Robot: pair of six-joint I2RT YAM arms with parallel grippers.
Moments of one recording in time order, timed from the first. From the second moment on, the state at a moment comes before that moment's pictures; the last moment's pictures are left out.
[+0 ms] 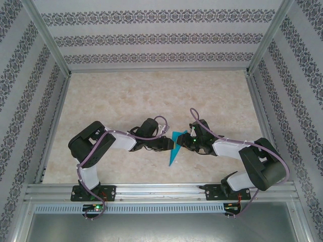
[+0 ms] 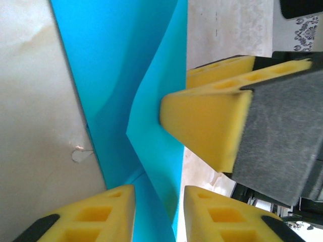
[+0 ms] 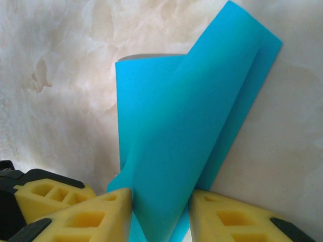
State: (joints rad) left arm -0.73 1.84 0.77 0.33 0.63 -0.85; right arm 0.49 1.43 0.45 0.07 -0.38 0.86
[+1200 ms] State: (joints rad) left arm -0.73 1.89 0.81 0.28 0.62 -0.79; right arm 0.49 1.42 0.46 0.05 -0.38 0.85
